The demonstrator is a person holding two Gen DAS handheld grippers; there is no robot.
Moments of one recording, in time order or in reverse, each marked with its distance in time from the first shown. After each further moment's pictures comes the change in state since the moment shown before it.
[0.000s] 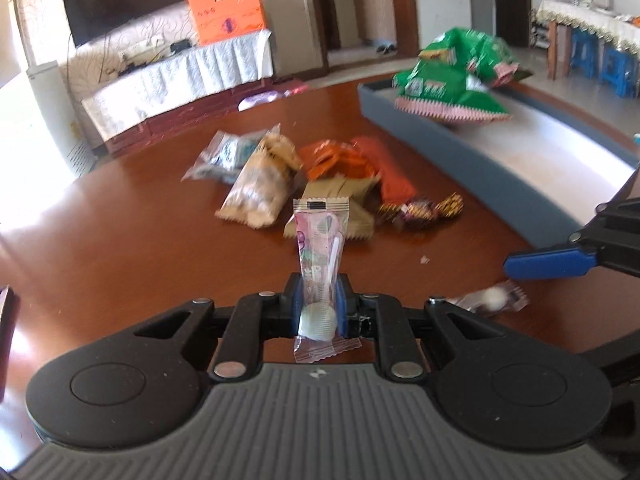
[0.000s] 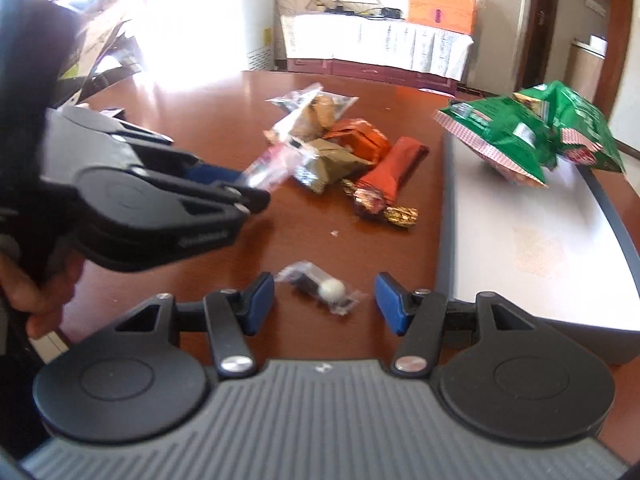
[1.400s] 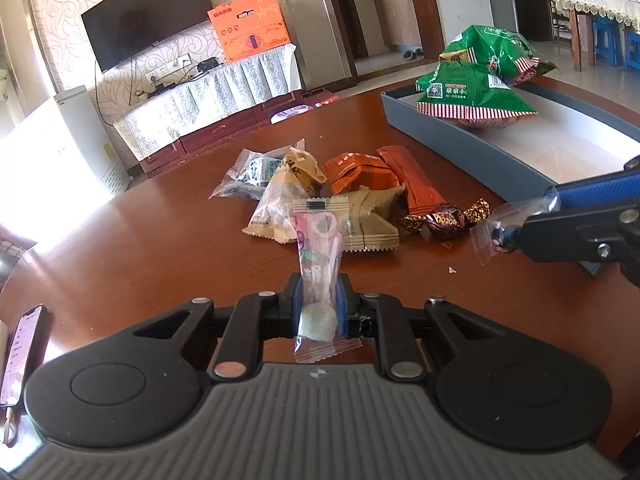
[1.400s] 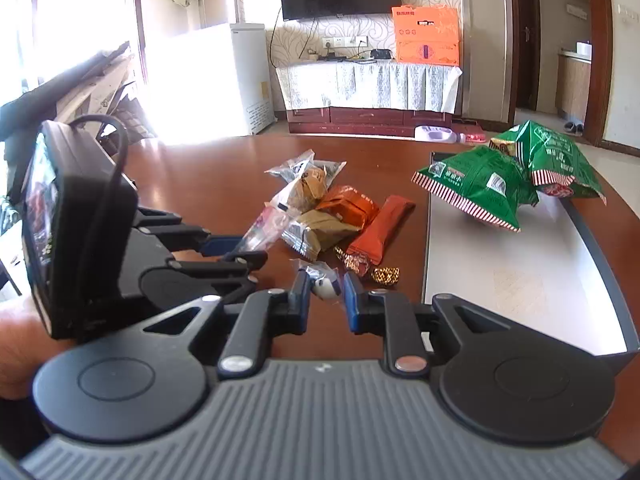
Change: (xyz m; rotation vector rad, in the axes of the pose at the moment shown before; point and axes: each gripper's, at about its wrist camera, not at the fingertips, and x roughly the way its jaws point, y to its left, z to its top) left arm -0.002 -0.014 0.002 0.048 -0.039 0.120; right arm -0.039 -0.020 0.016 0.101 -0.150 0.035
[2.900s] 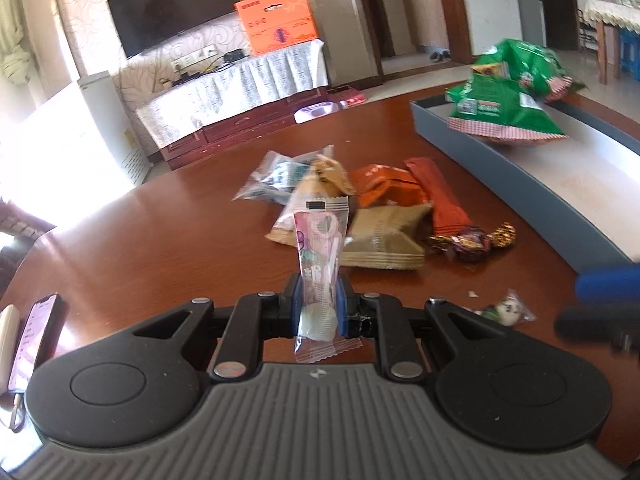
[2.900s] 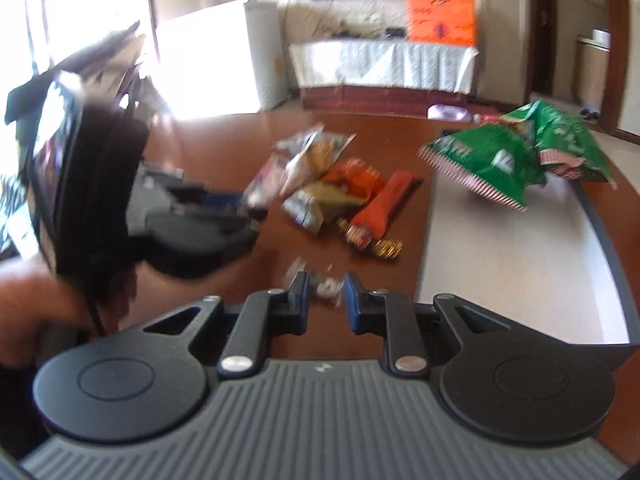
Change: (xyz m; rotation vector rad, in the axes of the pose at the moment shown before) left arm 0.001 0.014 0.010 -0.072 0.014 0.062; right arm 0.007 -0.006 -0.008 -0.042 0.095 0.053
